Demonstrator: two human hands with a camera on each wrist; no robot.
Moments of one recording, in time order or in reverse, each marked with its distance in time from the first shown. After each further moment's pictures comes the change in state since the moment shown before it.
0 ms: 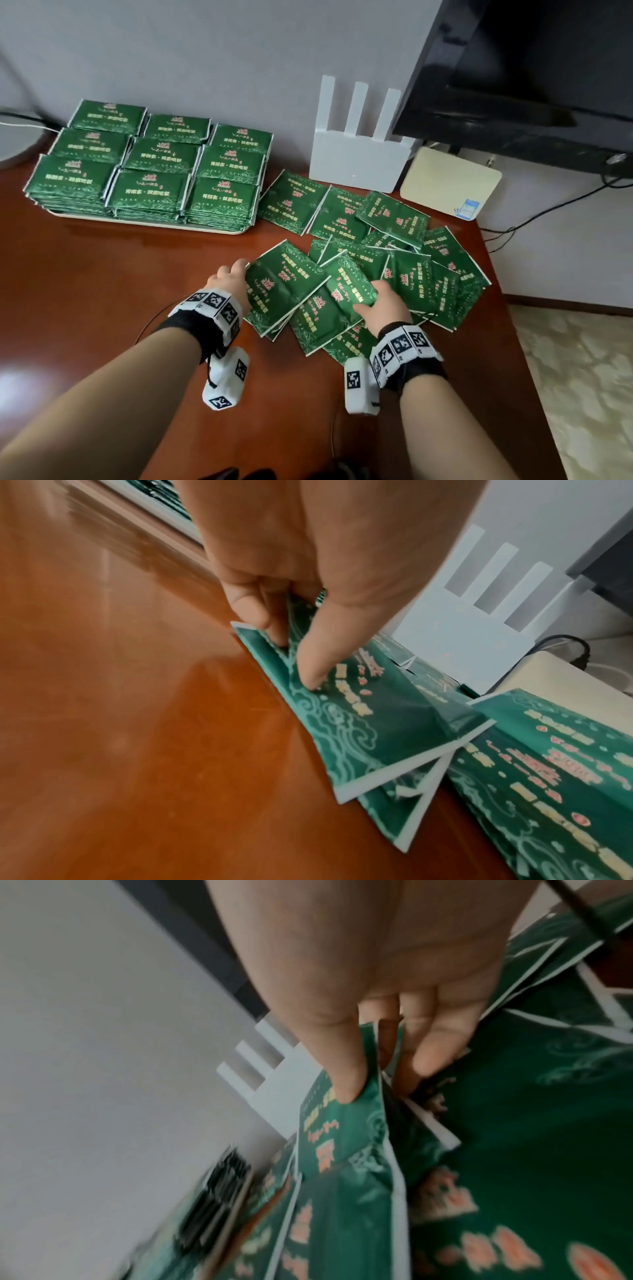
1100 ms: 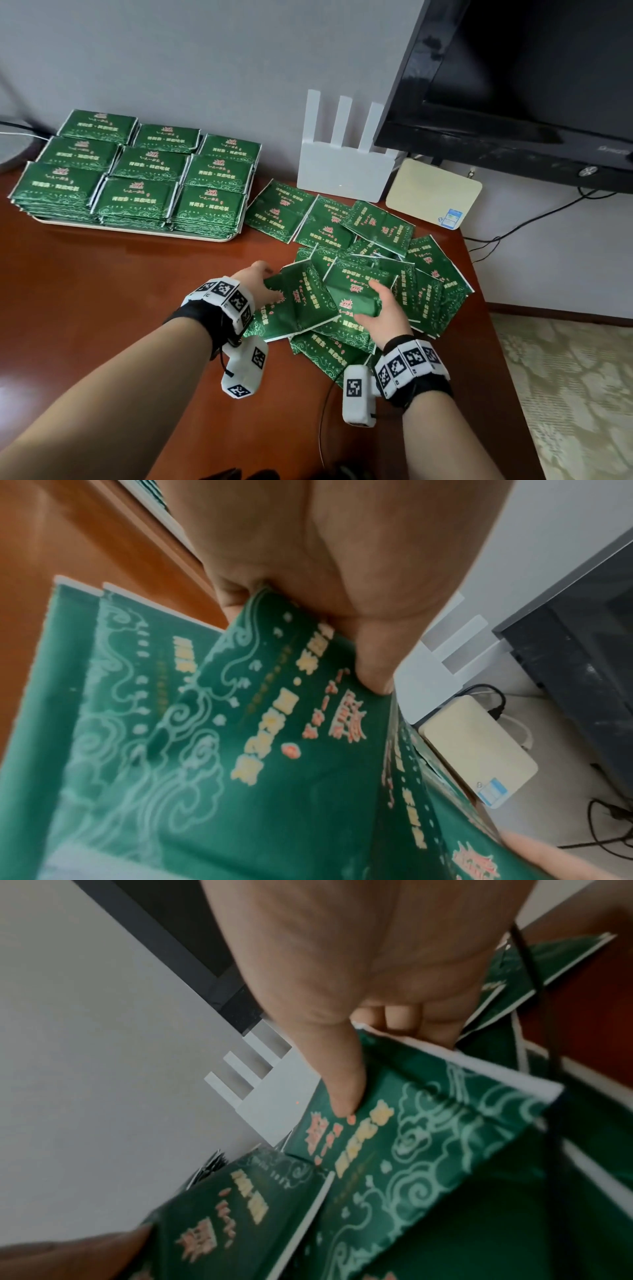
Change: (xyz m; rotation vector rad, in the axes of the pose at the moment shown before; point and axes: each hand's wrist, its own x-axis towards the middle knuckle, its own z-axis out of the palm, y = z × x) left_hand -0.012 0.051 -0.015 -0.228 -0.095 0.193; right_hand -0.006 0.025 -0.021 0.279 -0.031 -0.078
